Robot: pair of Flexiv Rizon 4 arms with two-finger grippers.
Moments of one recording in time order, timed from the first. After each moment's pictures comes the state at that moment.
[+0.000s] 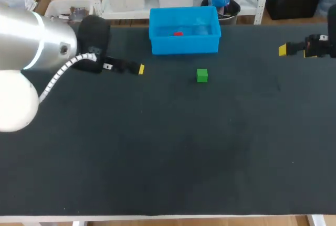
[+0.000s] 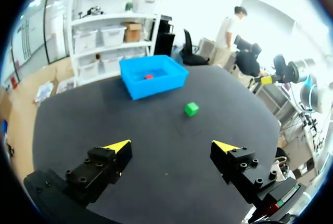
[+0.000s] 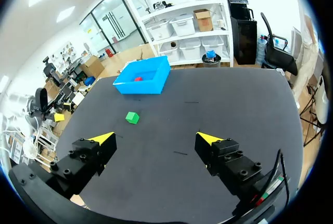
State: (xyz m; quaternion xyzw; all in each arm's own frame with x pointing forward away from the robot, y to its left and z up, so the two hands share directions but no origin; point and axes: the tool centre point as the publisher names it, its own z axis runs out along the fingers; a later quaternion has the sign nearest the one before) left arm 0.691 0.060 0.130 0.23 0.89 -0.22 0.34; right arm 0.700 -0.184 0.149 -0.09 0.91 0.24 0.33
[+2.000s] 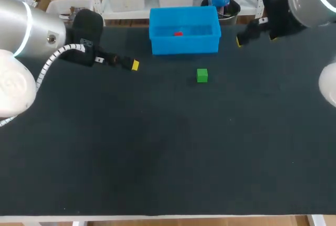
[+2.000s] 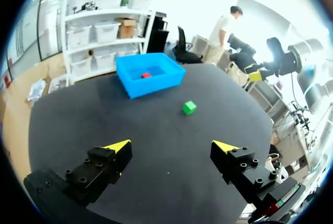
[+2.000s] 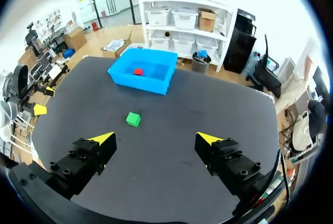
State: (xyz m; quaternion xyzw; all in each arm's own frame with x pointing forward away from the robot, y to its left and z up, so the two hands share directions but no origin) left arm 0.699 0.068 0.132 0.25 0.89 -0.24 0.31; right arm 0.725 -0.094 0.165 -0.14 0.94 0.09 0.28
